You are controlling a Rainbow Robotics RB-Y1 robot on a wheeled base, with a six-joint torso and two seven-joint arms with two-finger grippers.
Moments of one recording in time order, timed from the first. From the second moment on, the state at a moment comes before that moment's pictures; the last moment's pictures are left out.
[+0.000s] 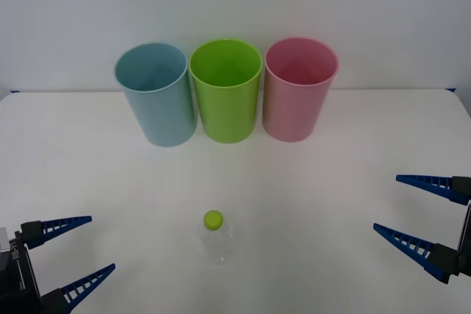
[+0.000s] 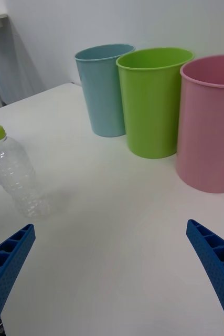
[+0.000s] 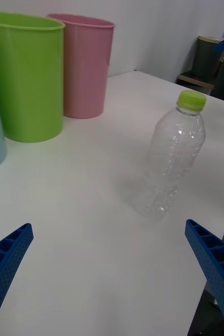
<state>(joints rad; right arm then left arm) 0.33 -0.46 -0.49 -2.00 1.33 -1.34 -0.33 0.51 0.66 0.21 -1.81 -1.01 -1.09 -0.07</state>
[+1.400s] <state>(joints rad) 0.33 -0.46 -0.49 -2.00 1.33 -1.34 -0.33 0.15 0.70 -0.27 -1.62 -0.93 -0.99 -0.16</state>
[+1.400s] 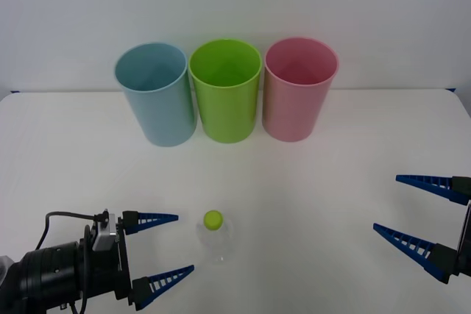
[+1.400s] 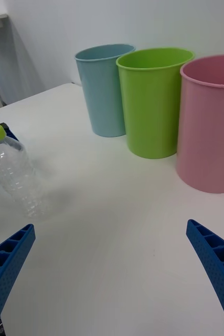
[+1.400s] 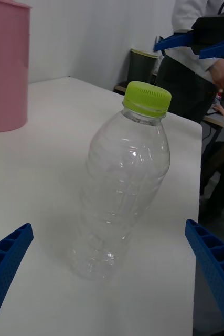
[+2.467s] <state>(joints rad) 0.33 -0.46 -0.49 -2.00 1.33 -1.34 -0.33 0.08 0.68 -0.39 -1.61 -0.93 -0.89 -0.26</state>
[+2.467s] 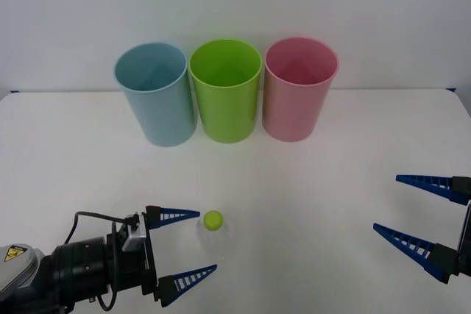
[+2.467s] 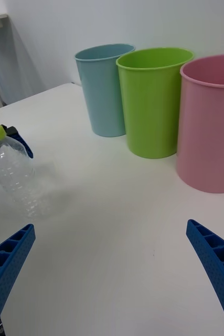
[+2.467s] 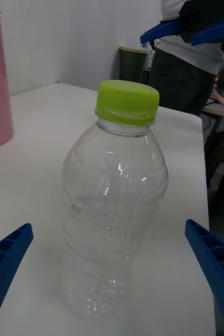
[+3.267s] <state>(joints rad) 0.33 -0.46 -0.49 -2.00 1.33 -1.34 -0.33 -0.01 0.57 -0.43 -1.51 -1.02 -0.86 -0.26</state>
